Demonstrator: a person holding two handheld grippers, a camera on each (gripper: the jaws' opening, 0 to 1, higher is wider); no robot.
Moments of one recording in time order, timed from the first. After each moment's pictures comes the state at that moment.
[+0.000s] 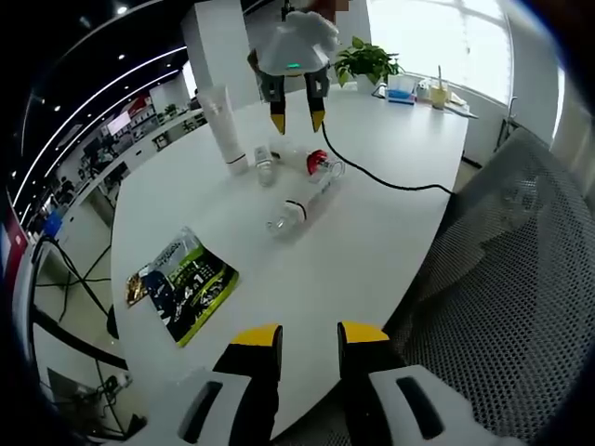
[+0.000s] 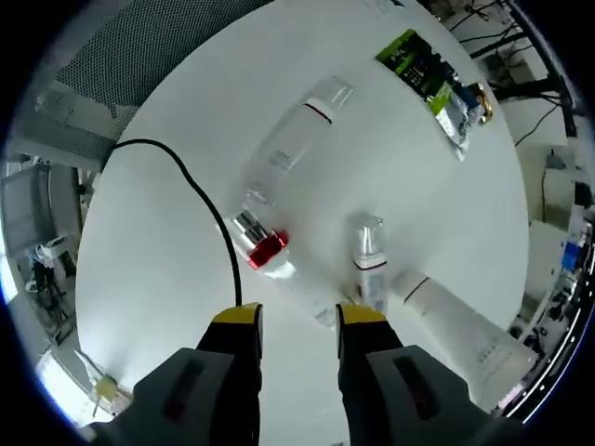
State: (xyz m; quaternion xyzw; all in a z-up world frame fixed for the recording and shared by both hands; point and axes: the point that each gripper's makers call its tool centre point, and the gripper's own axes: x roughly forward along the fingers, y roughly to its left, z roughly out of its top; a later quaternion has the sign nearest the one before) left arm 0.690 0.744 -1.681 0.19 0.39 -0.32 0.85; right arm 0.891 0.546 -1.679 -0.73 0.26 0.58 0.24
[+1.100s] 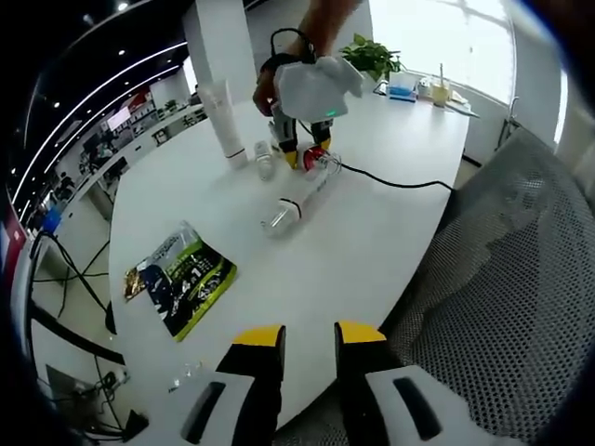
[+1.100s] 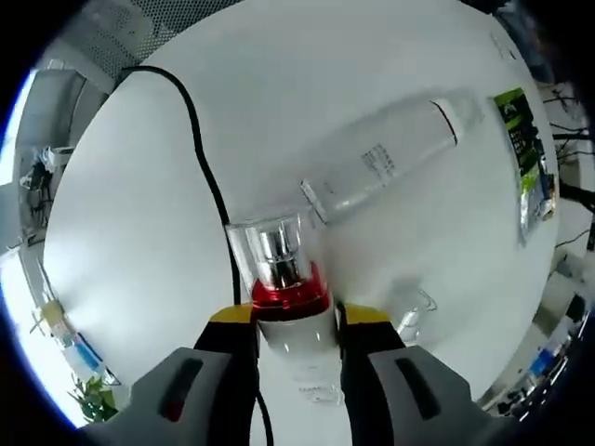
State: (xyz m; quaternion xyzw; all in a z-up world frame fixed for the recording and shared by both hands) left arm 0.687 0.745 -1.687 0.19 0.40 -0.31 0.84; right arm 0.880 0.548 -1.733 -0.75 0.16 0.63 0.11
